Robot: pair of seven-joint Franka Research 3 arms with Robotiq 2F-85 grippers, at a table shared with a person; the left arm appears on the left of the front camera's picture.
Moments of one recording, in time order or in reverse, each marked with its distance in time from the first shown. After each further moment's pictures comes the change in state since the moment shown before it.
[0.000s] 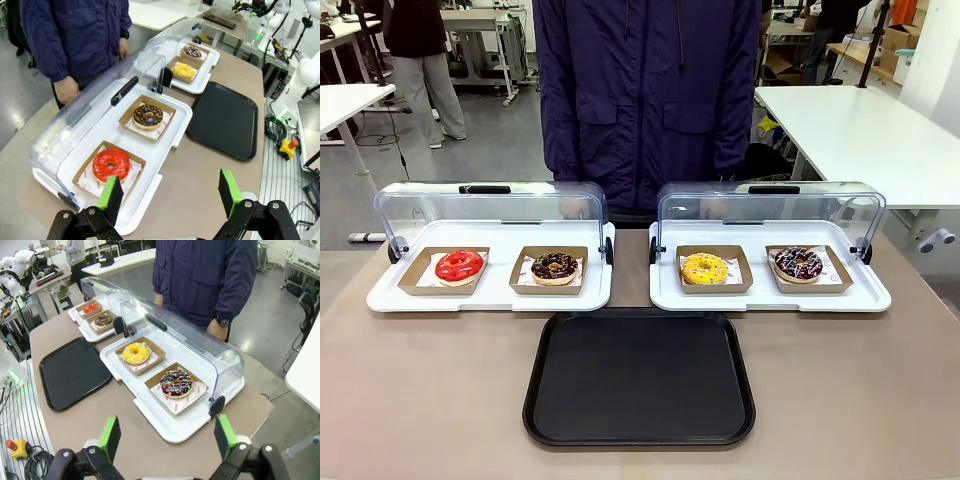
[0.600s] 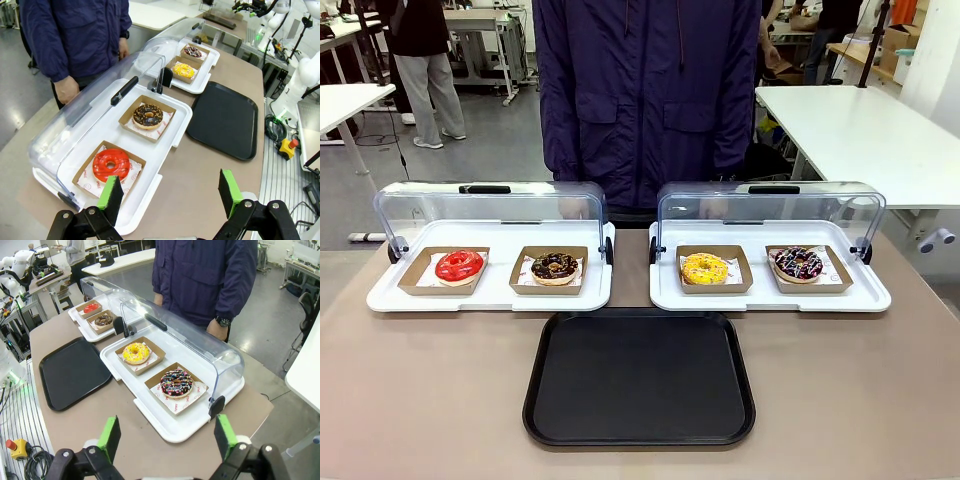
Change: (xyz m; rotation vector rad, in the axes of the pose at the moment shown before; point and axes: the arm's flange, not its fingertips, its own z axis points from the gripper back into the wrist) left arm 0.000 0.000 0.000 0.000 0.000 0.000; right arm 0.000 0.000 0.000 0.000 0.000 0.000
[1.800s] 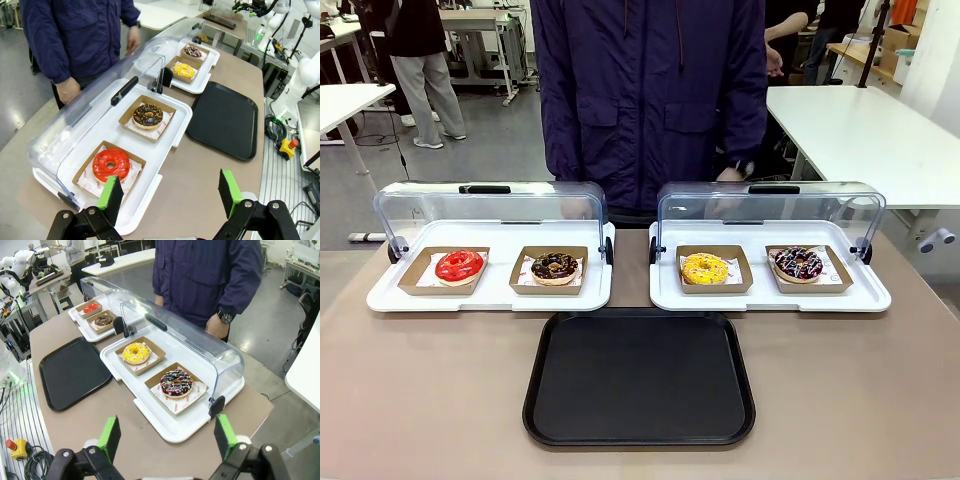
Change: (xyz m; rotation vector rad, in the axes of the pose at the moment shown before) left arm 0.000 0.000 0.000 0.000 0.000 0.000; right arm 0.000 0.000 0.000 0.000 0.000 0.000
